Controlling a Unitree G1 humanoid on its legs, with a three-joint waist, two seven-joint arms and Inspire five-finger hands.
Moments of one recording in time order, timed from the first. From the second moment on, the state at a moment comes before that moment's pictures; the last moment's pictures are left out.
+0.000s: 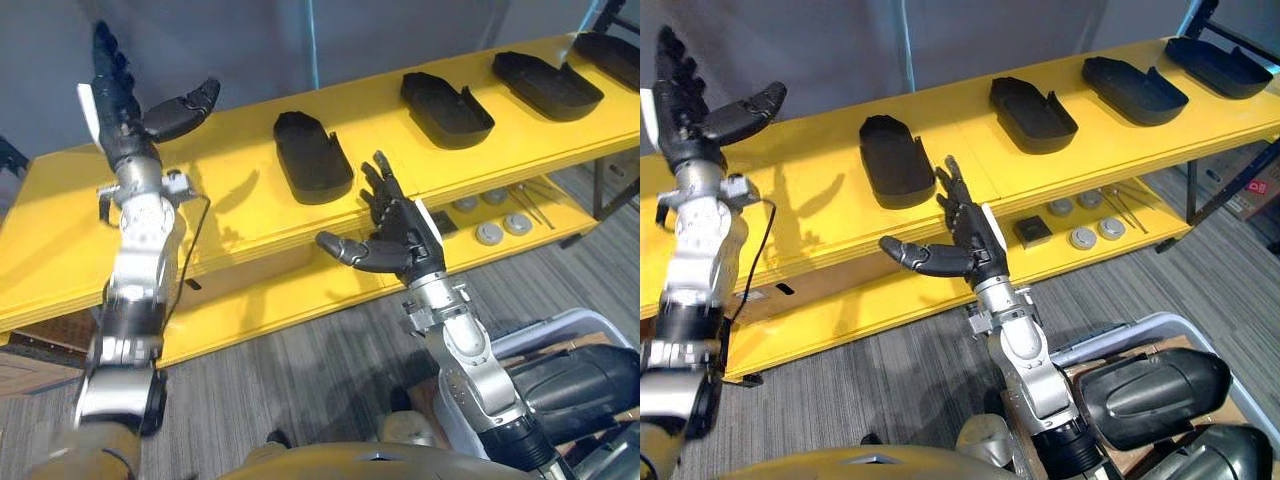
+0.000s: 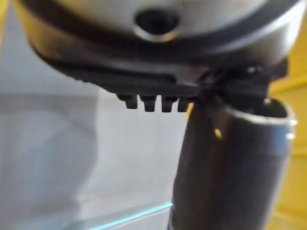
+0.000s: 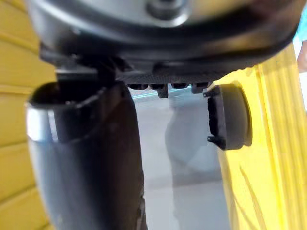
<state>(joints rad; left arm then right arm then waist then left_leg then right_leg) -0.30 0.40 0.13 -0.15 -0.22 -0.18 0.45 0.04 -0.26 0.27 -0.20 0.25 -0.19 -0.03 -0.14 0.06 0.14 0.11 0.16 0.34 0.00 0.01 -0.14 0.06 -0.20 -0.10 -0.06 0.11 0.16</state>
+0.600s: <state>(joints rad) 0.36 0.08 0.09 -0.43 -0.27 -0.37 0.21 0.14 -0.14 0.22 -0.16 0.24 -0.22 -0.19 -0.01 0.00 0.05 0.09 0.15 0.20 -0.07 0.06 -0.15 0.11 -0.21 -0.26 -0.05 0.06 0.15</state>
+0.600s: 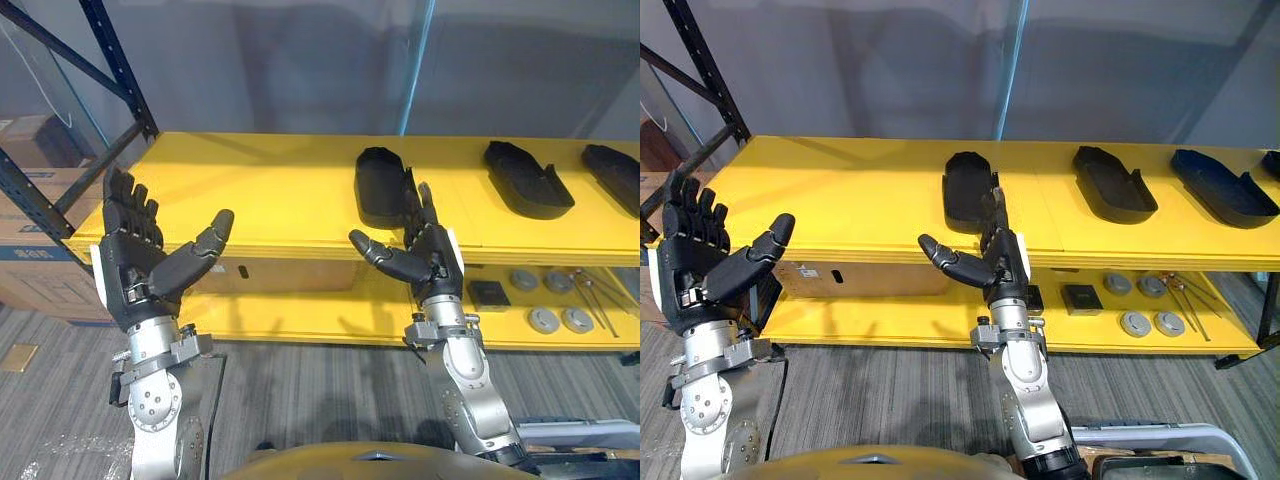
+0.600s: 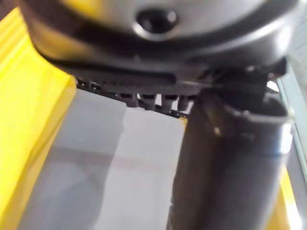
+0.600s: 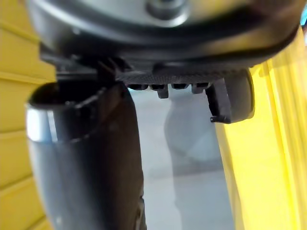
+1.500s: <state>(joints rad) 0.34 0.08 -0.01 -0.43 -0.43 -0.37 0.17 0.26 -0.14 0.14 -0.31 0.29 -0.23 -0.04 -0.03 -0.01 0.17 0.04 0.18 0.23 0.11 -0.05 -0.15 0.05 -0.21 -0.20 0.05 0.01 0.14</state>
